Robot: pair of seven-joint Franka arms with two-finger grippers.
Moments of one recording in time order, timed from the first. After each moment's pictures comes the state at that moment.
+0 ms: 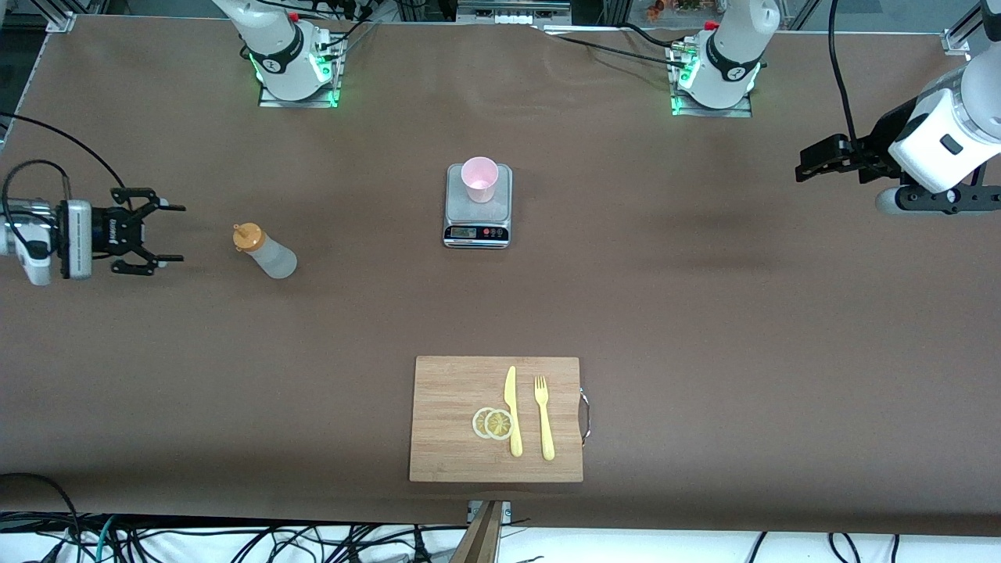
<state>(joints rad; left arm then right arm) -0.01 0.05 -0.05 -1.54 -0.11 1.37 -0.13 -0.32 0.48 -0.12 -1.80 0.73 1.51 -1.97</state>
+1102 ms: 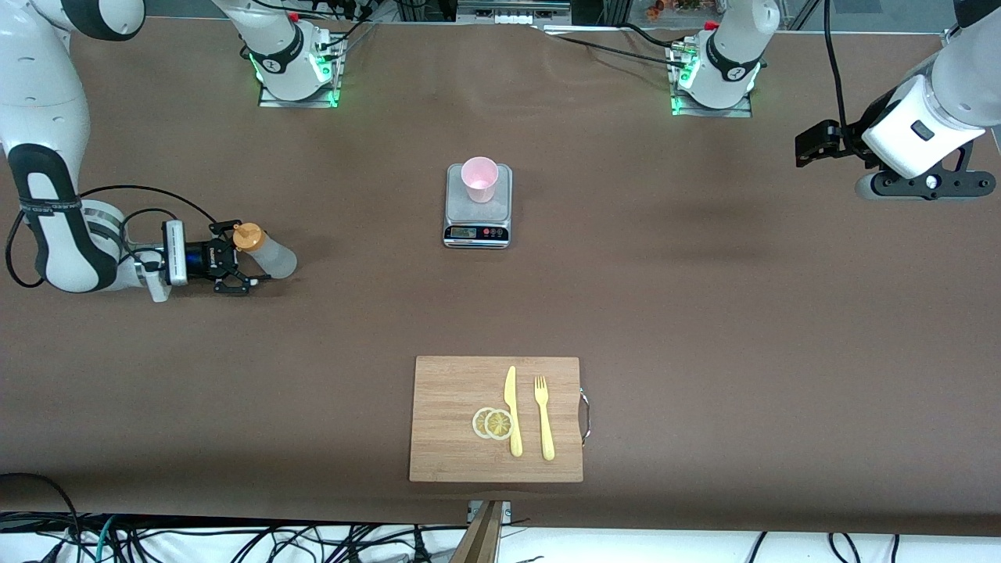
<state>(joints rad) 0.02 0.03 -0.15 -1.54 0.00 1.33 -0.13 -0.26 0.78 -0.10 -1.80 0.96 1.49 -2.50</state>
